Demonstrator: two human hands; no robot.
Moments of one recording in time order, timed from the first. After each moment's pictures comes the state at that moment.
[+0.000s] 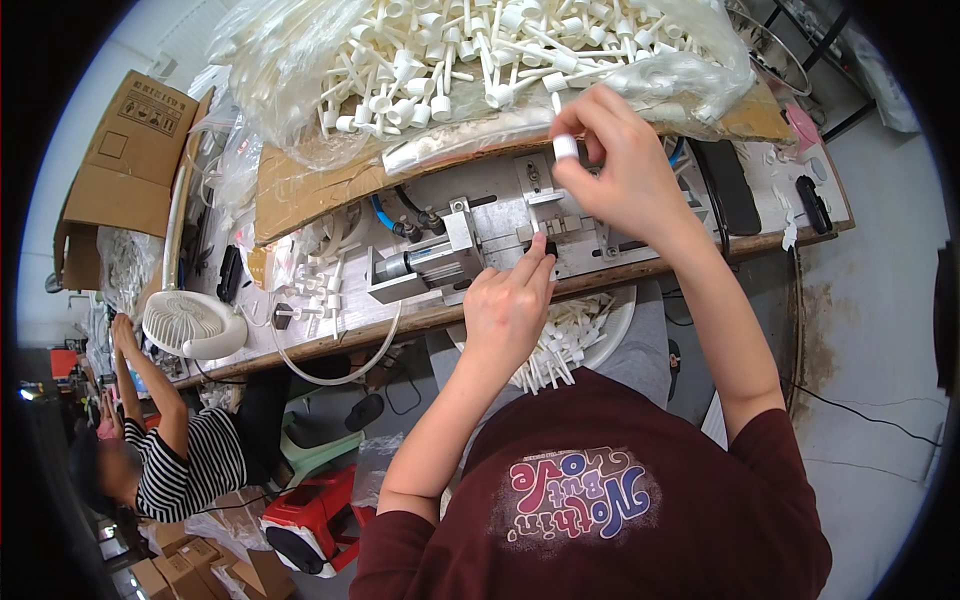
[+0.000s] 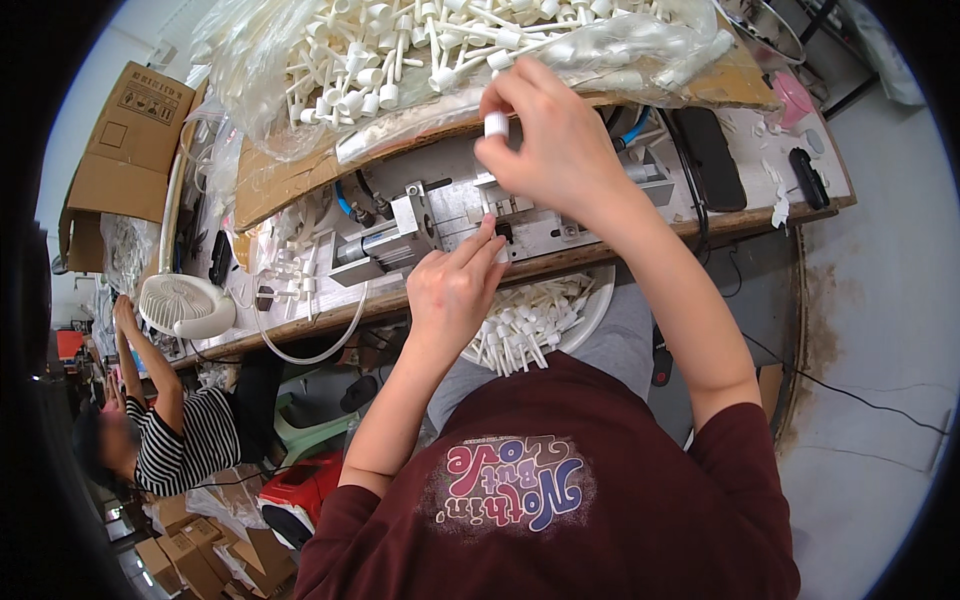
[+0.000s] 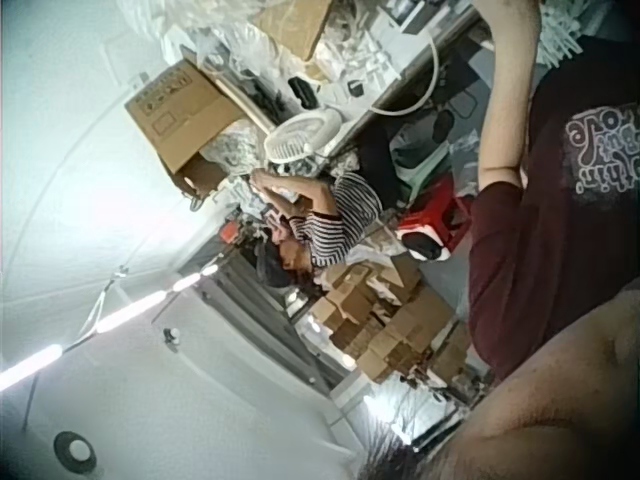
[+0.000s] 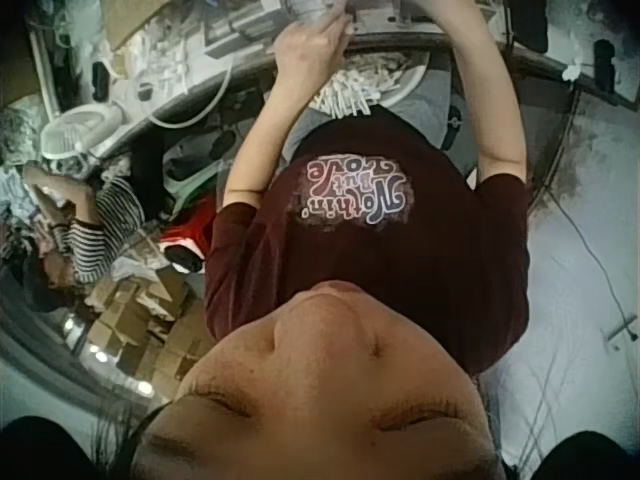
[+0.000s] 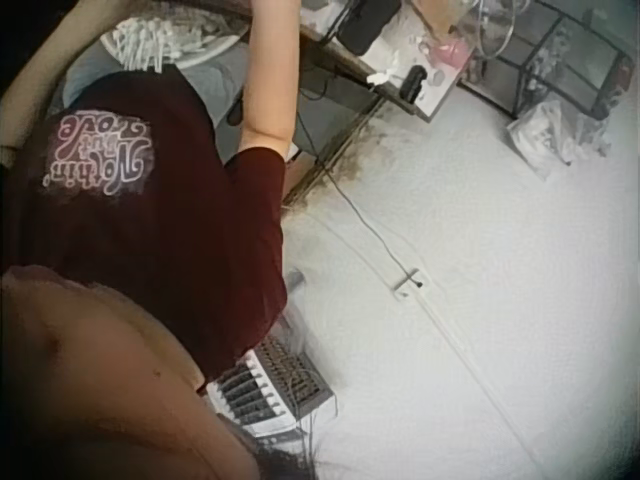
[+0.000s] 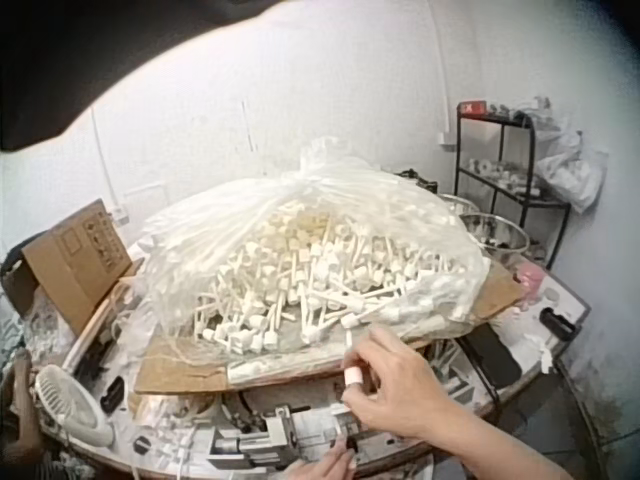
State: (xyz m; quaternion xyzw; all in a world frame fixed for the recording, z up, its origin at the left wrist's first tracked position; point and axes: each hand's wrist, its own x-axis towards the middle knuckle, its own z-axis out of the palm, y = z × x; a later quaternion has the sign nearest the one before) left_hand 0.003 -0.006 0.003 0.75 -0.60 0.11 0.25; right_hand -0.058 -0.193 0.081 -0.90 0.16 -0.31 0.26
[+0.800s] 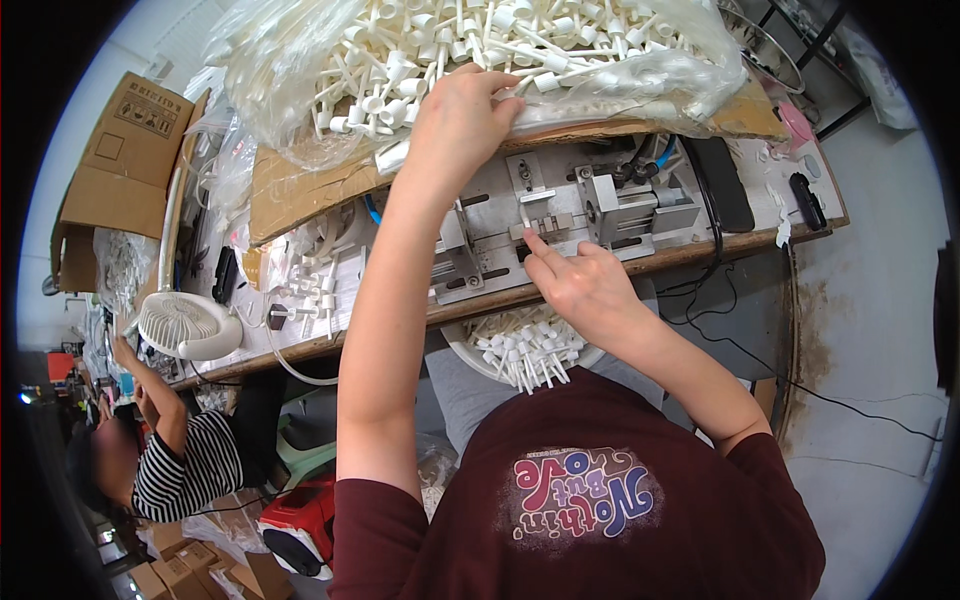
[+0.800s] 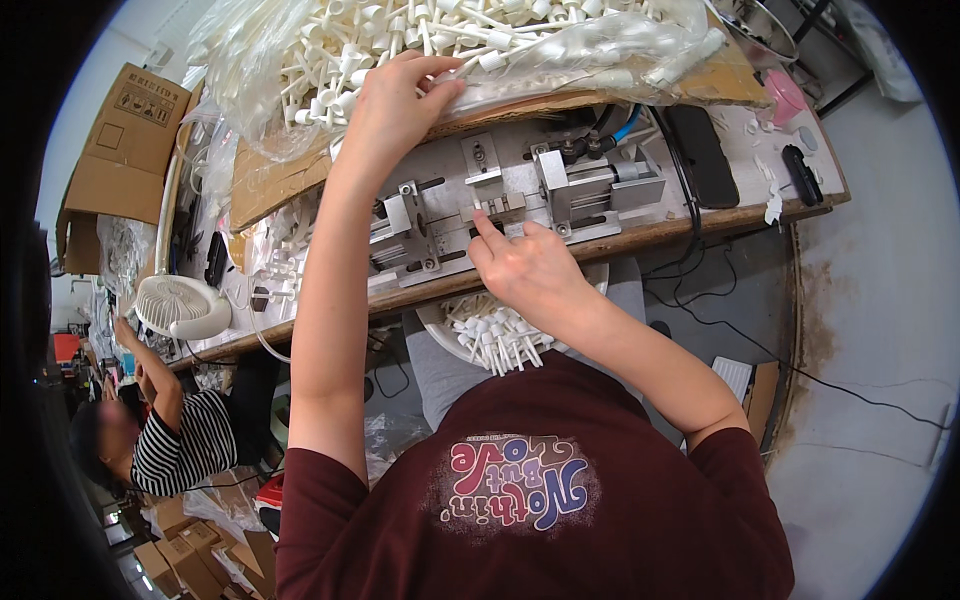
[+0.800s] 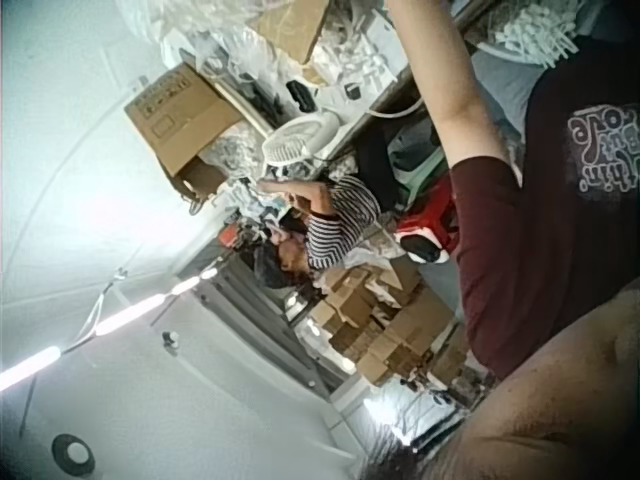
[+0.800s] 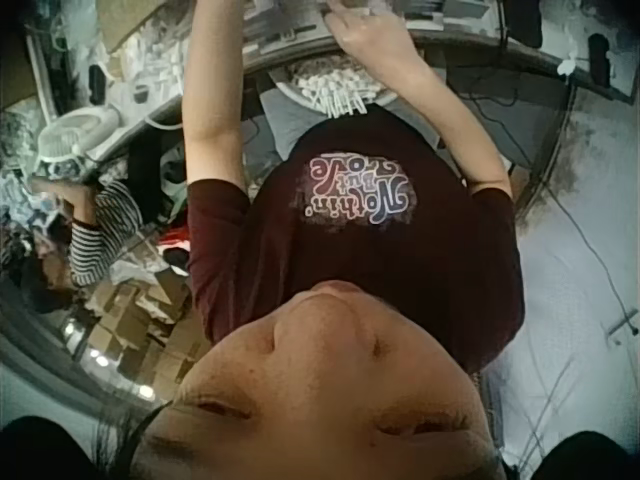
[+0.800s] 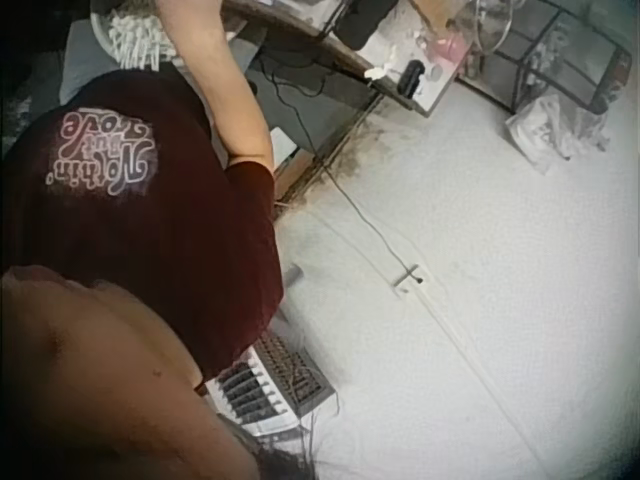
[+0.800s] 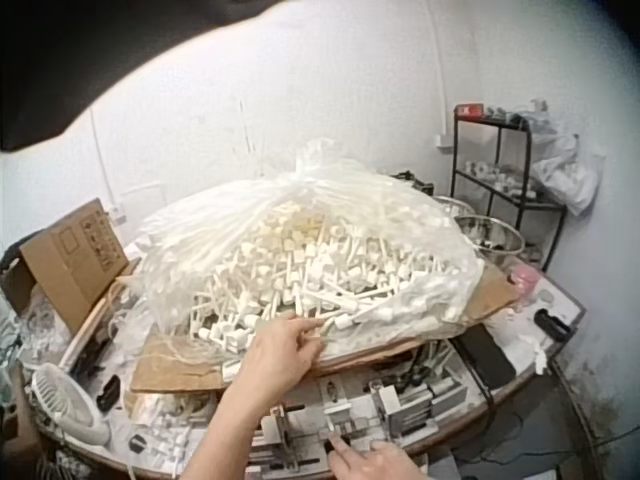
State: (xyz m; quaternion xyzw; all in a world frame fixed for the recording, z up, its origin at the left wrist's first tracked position) left_hand 0.112 -0.114 0.089 0.76 -0.56 0.03 0.32; right_hand -0.103 -0.123 0.011 -0.98 0.03 -0.21 0.00
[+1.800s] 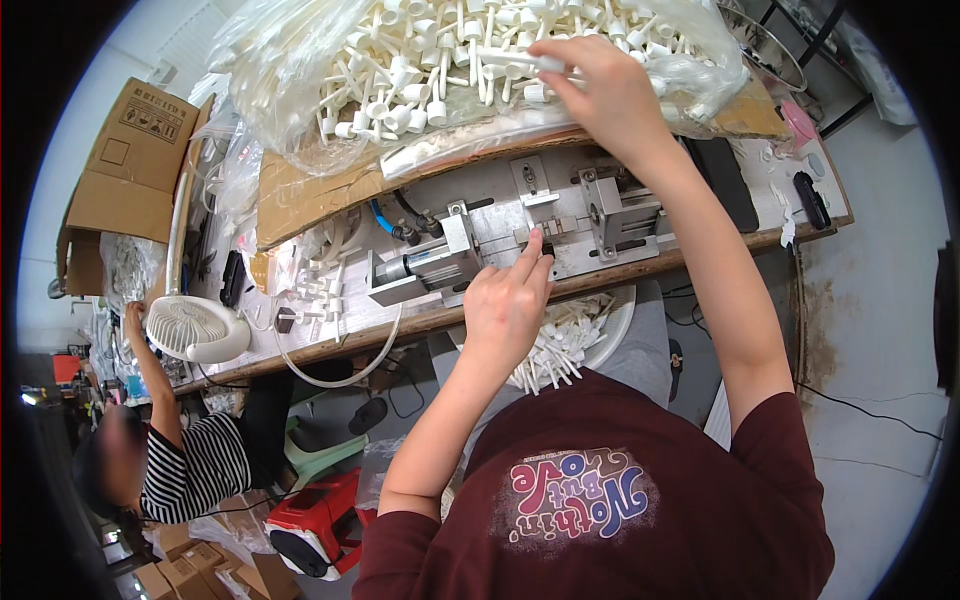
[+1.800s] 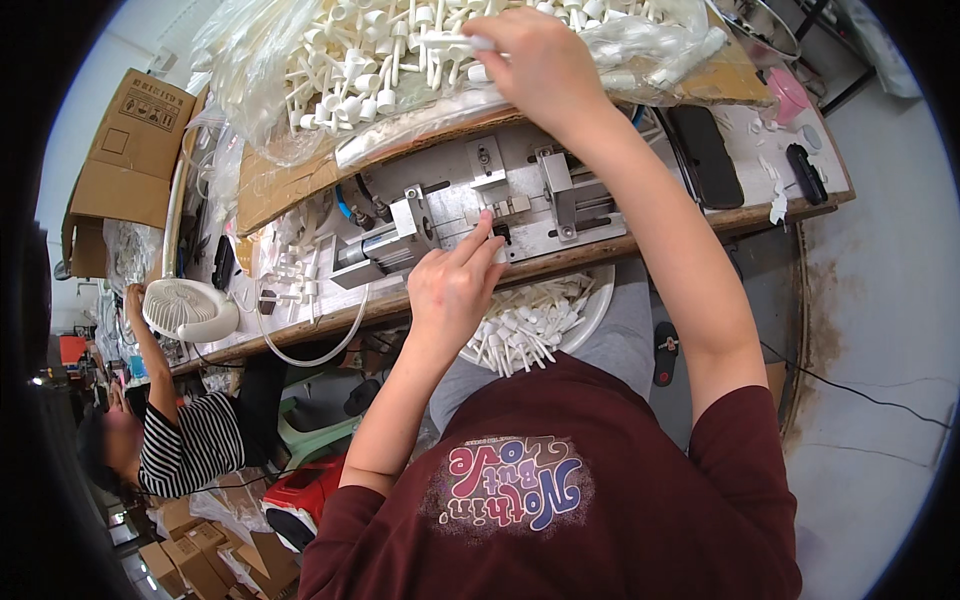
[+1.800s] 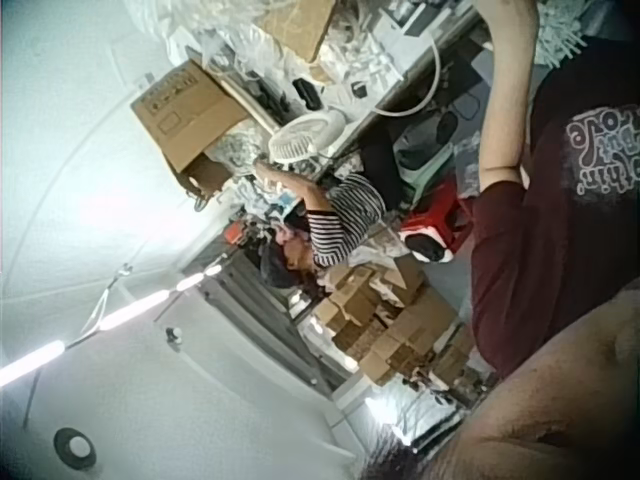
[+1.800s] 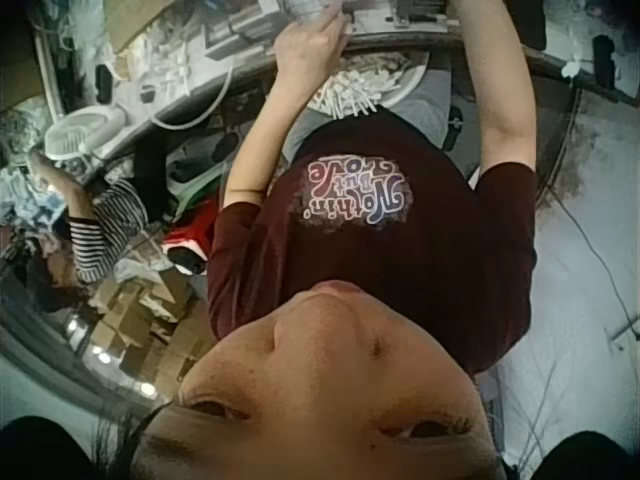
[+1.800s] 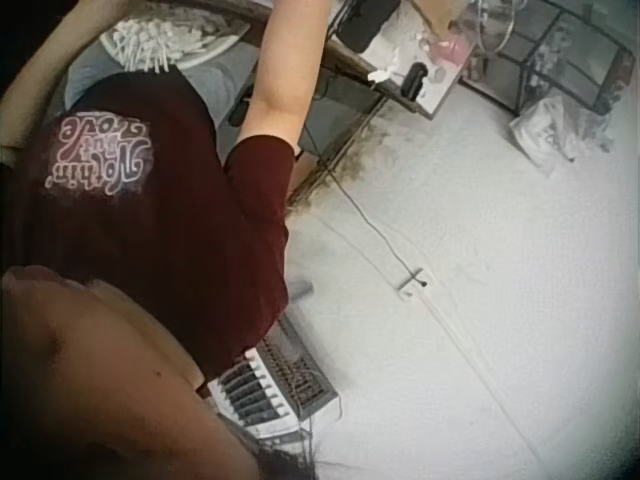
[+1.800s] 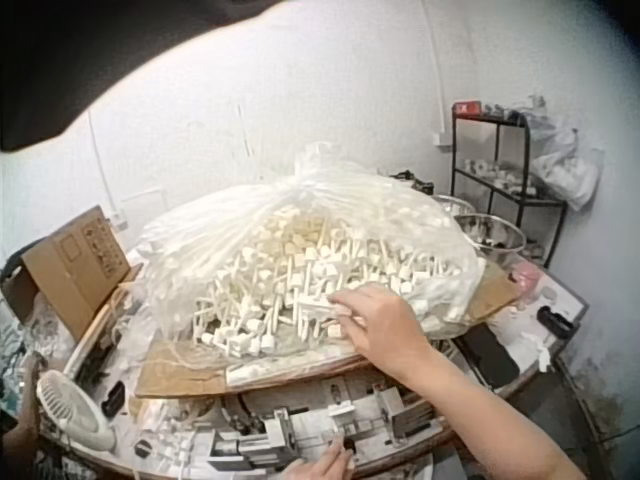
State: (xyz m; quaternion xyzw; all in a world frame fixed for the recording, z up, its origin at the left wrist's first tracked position) left_hand 0.005 -0.009 0.001 0.75 -0.60 0.11 0.25; right_hand -0.017 -0.249 0.083 -0.89 0.12 -0.43 0.11
